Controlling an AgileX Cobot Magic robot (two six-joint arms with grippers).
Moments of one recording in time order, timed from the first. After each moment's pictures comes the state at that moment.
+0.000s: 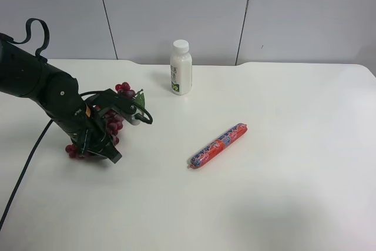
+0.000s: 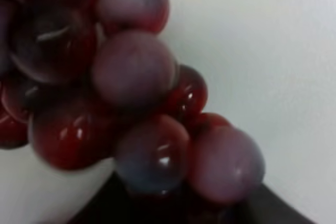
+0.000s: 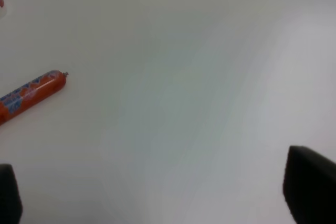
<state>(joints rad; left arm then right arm) -0.42 1.88 -0.81 0.09 0.29 0.17 0.07 0.00 -0.51 -0.01 1.06 -0.01</state>
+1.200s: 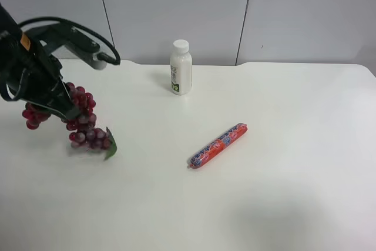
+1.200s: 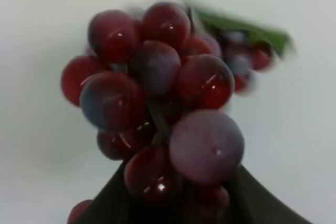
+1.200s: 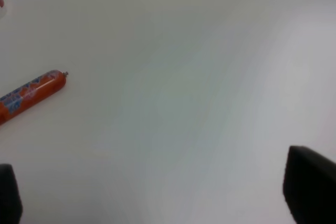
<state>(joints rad) -0.42 1.45 -0.96 0.14 0.82 0.17 0.07 0.00 -0.51 -0.01 1.06 -0.01</state>
